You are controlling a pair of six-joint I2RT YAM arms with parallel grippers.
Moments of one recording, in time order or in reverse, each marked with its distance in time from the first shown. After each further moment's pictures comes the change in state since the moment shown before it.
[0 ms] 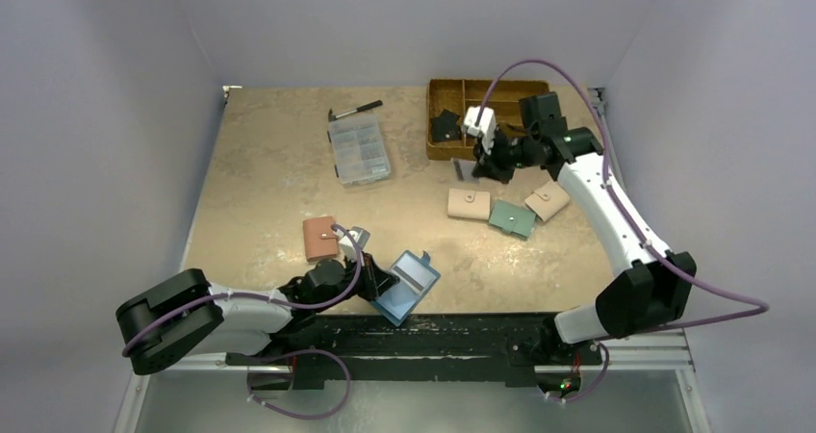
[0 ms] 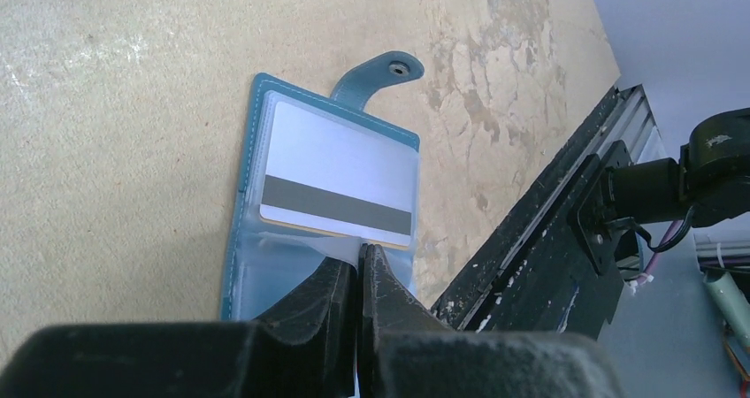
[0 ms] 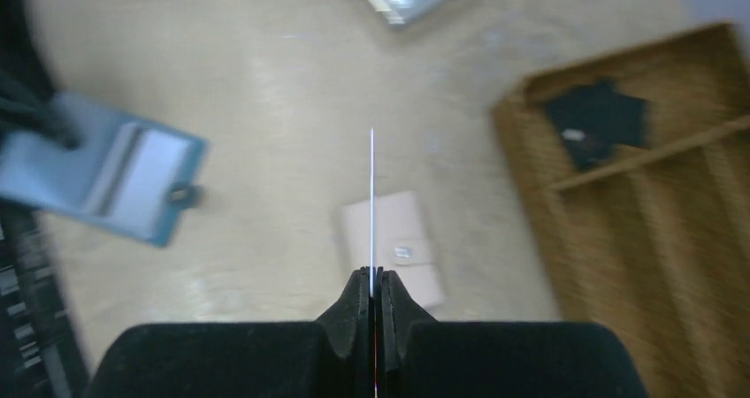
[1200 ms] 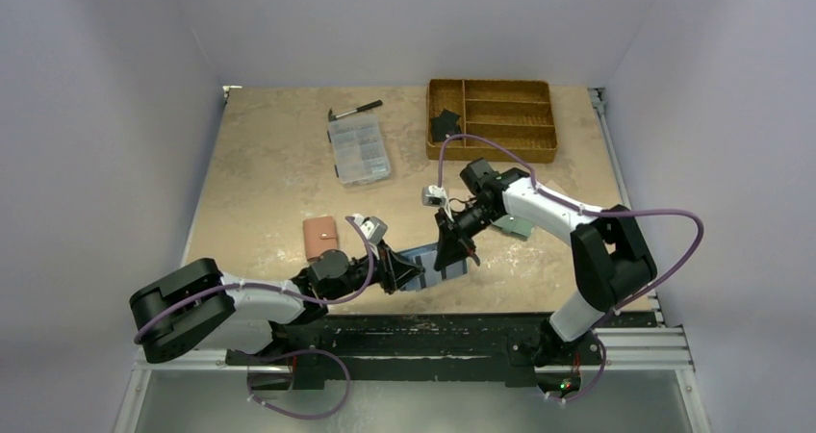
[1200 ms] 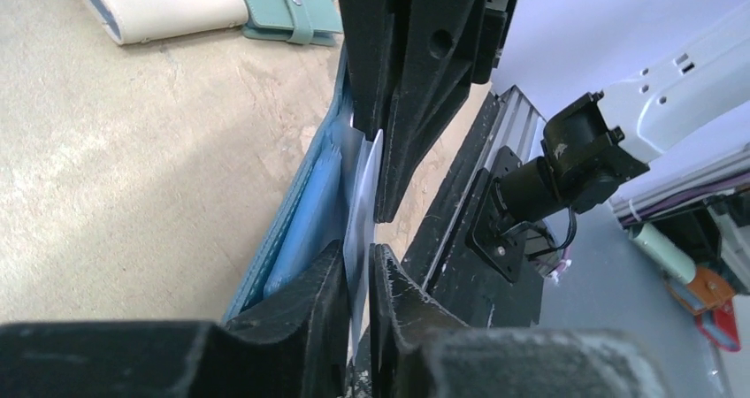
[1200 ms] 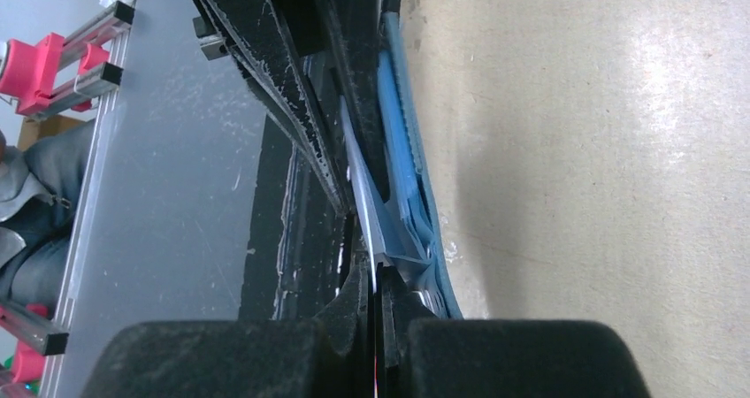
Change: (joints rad) left arm -0.032 0.089 0.123 0.224 0.158 0.140; right arm 0.226 0.177 -0.345 0.049 -0.418 0.045
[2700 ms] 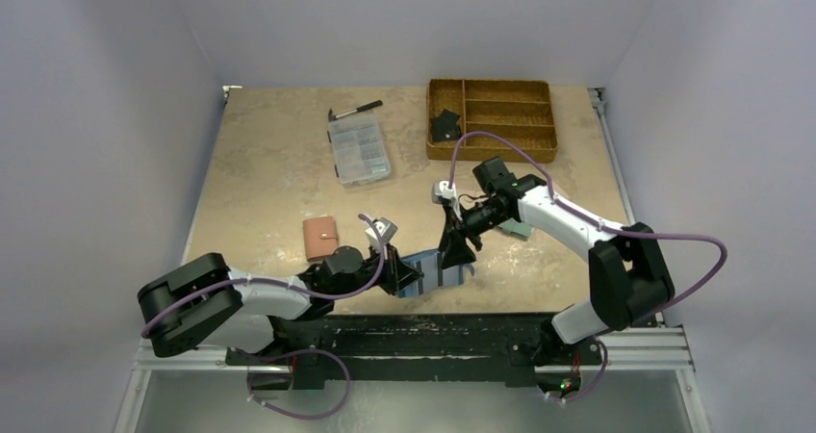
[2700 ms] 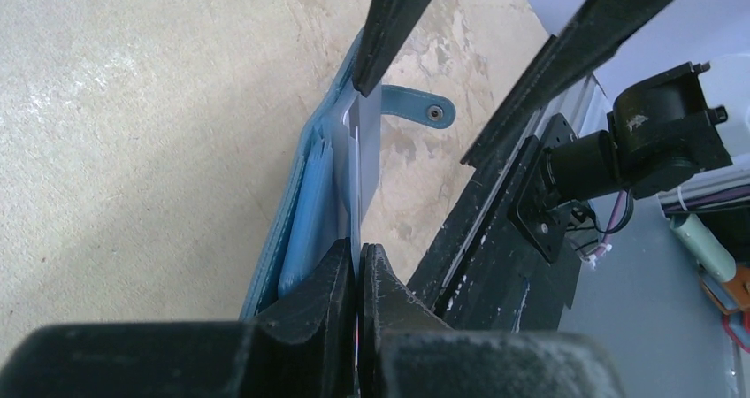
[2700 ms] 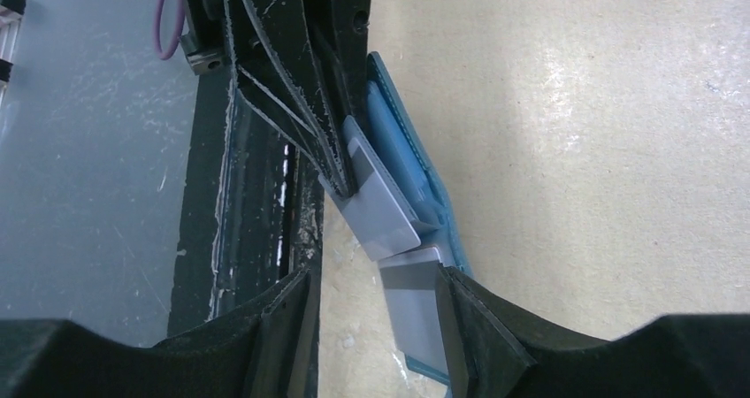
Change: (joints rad) left arm -0.001 0.055 0.058 -0.183 -0.042 -0.039; right arm -0.037 -0.117 -0.075 0.129 0.092 0.015
